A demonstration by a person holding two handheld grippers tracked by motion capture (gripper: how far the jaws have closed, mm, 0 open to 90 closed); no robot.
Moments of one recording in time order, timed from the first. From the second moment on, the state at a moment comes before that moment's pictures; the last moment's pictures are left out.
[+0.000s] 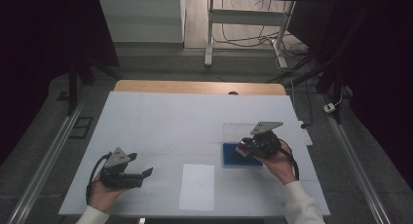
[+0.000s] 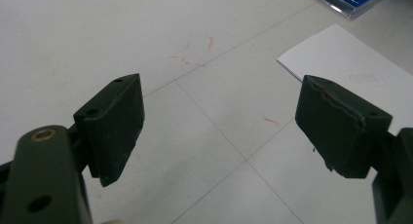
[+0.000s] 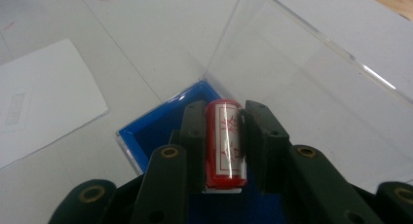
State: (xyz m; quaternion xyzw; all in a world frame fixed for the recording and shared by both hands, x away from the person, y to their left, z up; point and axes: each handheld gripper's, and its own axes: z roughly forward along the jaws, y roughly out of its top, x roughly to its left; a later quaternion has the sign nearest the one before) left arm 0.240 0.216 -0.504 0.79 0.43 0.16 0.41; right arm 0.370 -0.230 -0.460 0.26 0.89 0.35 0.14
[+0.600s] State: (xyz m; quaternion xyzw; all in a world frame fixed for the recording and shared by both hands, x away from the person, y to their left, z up) left arm 0.240 0.217 -0.504 0.79 0.43 0.16 0.41; right arm 0.370 -0.220 -0.470 0.26 0.90 0.30 0.17
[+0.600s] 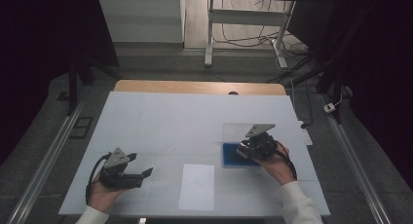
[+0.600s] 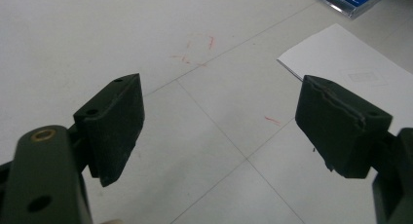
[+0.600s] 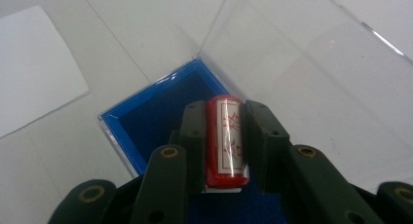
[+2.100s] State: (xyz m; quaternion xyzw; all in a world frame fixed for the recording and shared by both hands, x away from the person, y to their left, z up) left arm 0.239 0.215 -0.502 0.79 0.43 0.15 0.40; right arm 0.369 -0.221 -0.478 0.28 0.90 0.31 0.16
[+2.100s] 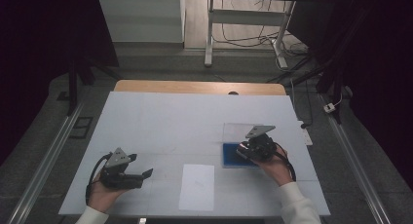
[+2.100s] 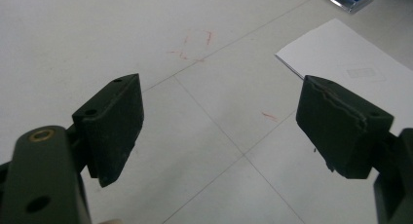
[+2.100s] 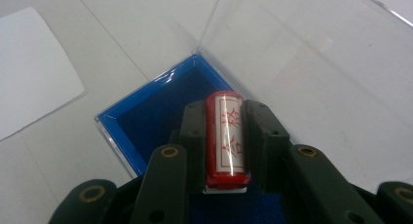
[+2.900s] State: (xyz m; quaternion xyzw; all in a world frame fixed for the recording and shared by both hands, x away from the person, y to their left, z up) left arm 0.239 0.221 -0.503 0.79 0.43 0.15 0.40; right arm 0.354 -0.224 -0.439 0.27 0.87 0.36 0.18
